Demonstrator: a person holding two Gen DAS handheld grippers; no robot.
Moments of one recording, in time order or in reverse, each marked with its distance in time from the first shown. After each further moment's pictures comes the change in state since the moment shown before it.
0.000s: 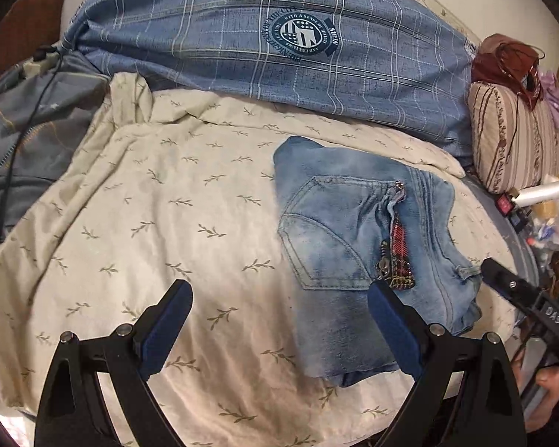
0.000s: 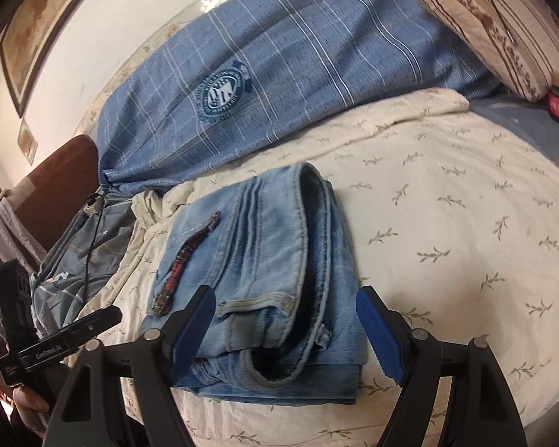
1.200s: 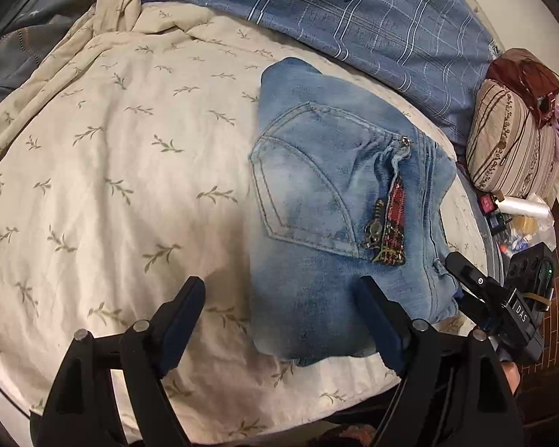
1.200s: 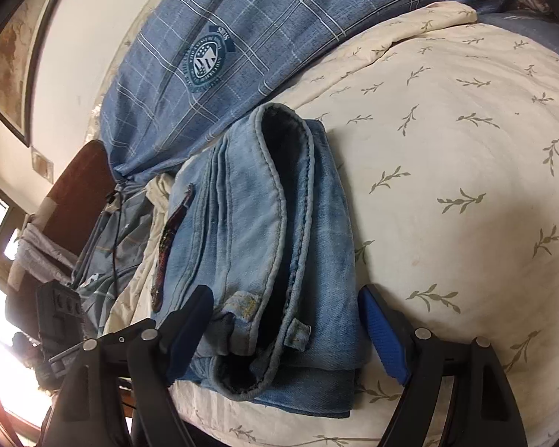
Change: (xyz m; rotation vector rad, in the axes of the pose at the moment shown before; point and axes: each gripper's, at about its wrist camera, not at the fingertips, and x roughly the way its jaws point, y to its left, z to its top) left arm 0.039 -0.003 -0.015 -0.164 0.234 -0.114; right arm 0.049 -0.048 -0.004 0.147 0.179 0.206
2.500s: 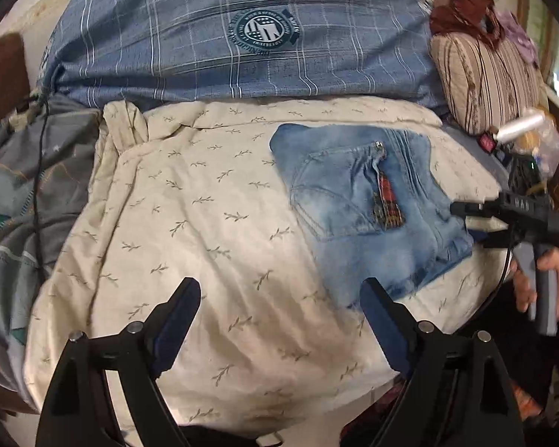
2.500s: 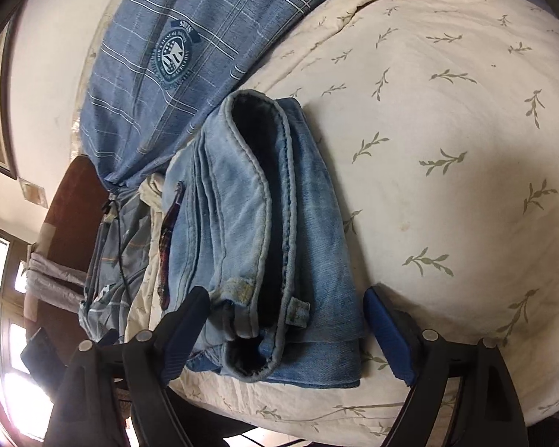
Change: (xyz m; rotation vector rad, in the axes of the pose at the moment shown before) left arm -0.086 0.008 -0.008 0.365 -0.166 0.156; right arm -0.005 -0.005 0.003 0.155 0.104 -0.023
